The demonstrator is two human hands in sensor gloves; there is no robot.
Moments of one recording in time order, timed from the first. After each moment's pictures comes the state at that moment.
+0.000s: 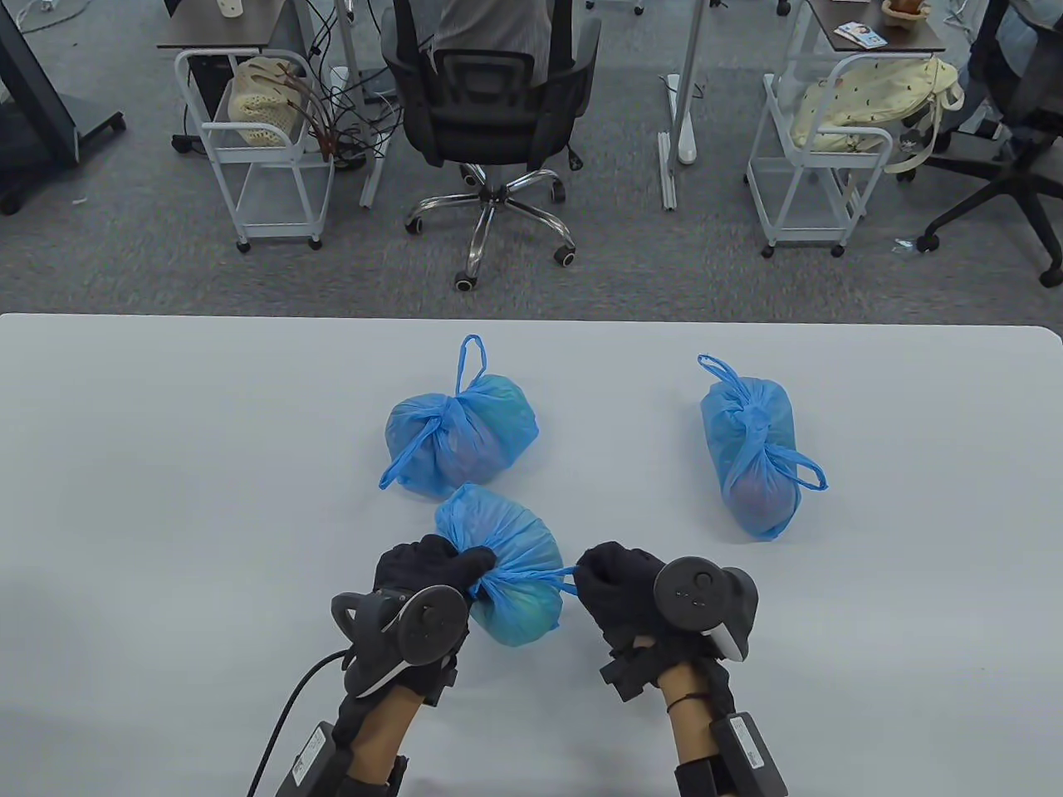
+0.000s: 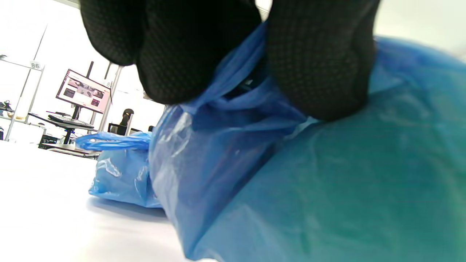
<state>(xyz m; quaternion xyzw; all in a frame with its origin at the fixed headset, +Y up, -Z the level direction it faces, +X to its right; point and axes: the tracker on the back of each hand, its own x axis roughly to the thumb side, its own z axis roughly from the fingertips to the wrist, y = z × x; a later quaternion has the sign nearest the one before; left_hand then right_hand) -0.149 -0.686 -0.267 0.16 -0.12 0.14 0.97 0.118 -0.733 -0.298 0.16 -0.13 0.90 0.37</state>
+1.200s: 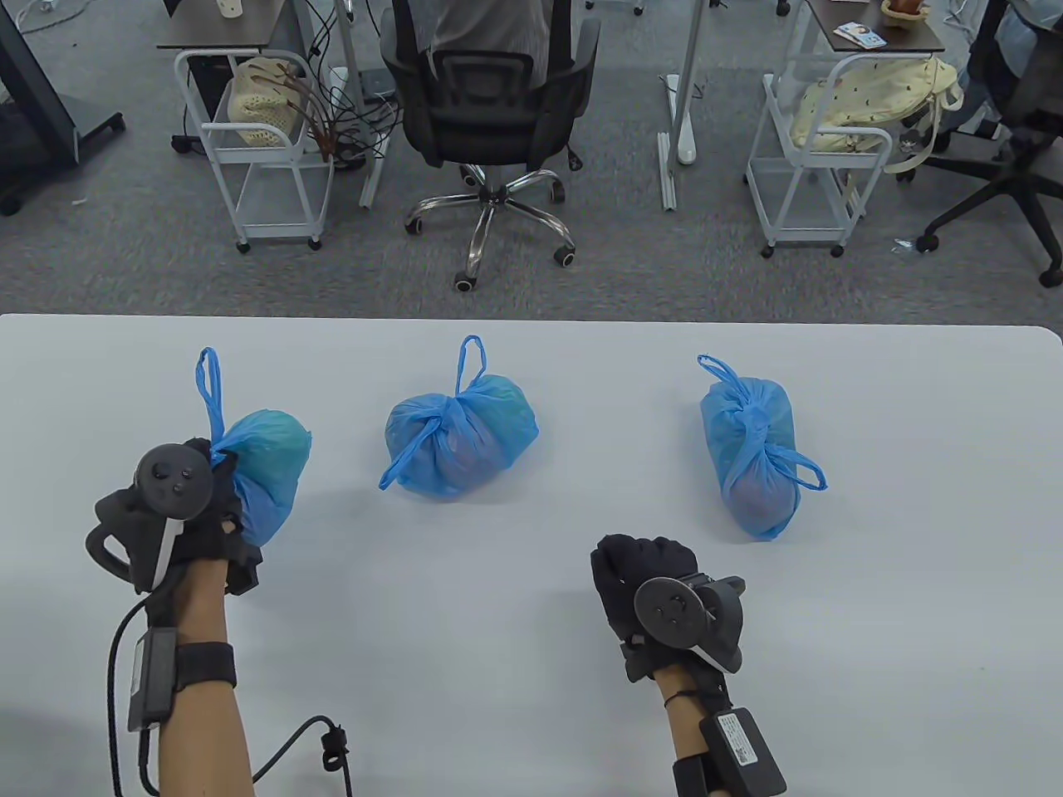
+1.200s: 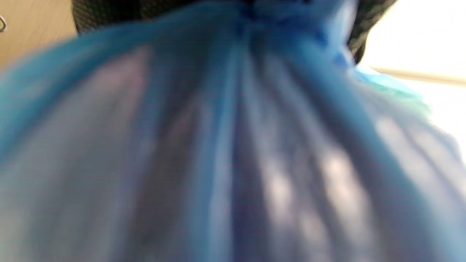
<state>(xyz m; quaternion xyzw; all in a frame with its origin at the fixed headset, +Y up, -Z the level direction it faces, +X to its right) -0.370 -0.653 -0.354 0.18 0.23 0.13 0.95 0.126 -0.737 -0.298 0.12 -0.23 0.94 0.22</state>
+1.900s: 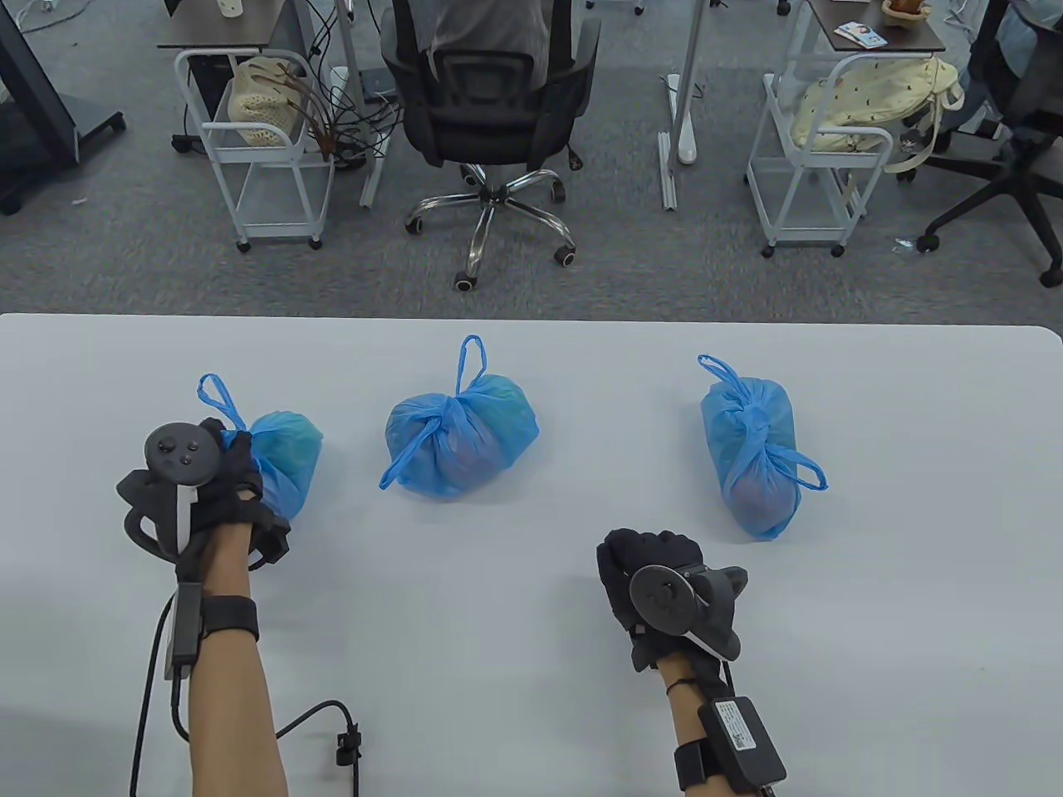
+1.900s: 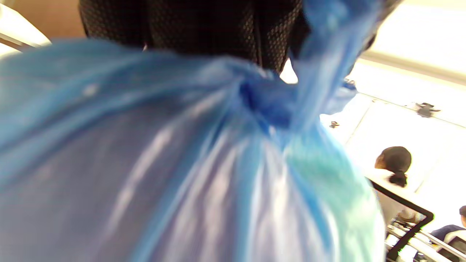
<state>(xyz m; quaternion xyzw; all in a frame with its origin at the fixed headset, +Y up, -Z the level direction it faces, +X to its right) -0.377 -0.688 -0.388 0.15 0.27 0.23 0.92 0.126 -0.744 -0.309 0.12 -0.21 0.96 0.16</state>
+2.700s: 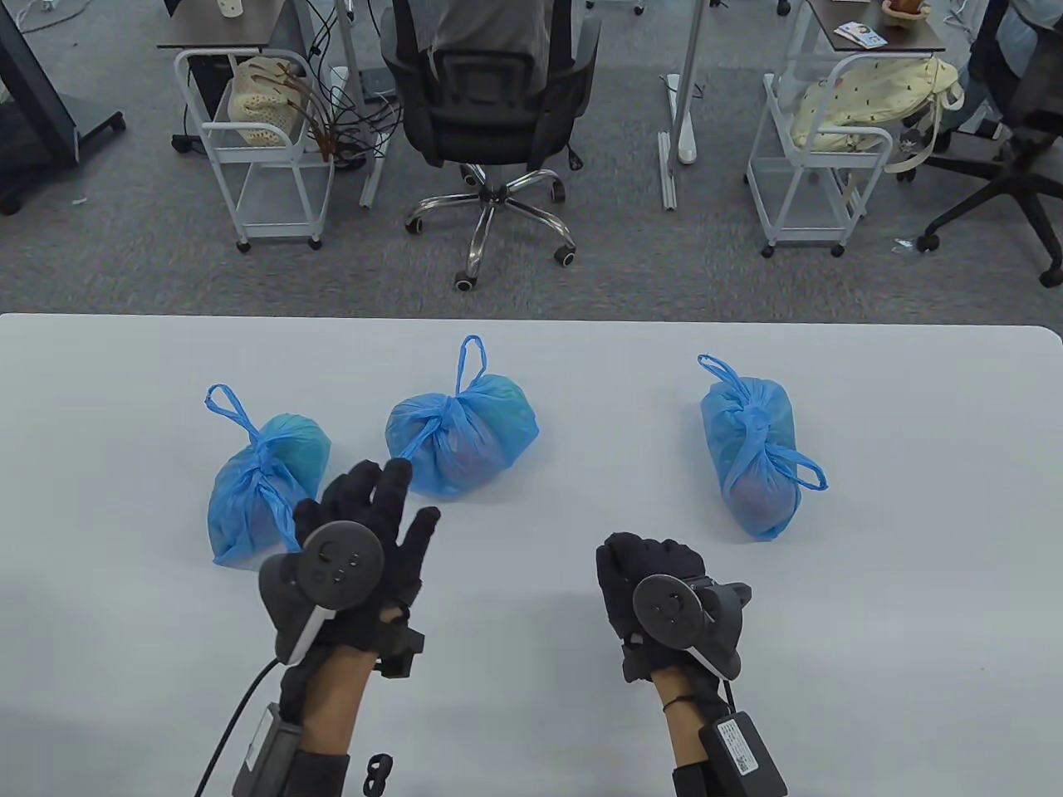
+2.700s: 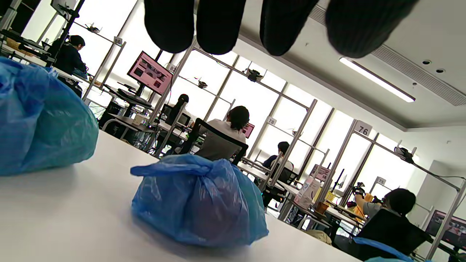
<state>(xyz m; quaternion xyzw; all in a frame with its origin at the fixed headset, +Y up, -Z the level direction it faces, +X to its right) -0.188 -0.669 -0.280 0.11 -0.03 0.22 0.97 0.121 -0.724 -0.288 0.09 -0.23 0.95 0.20</state>
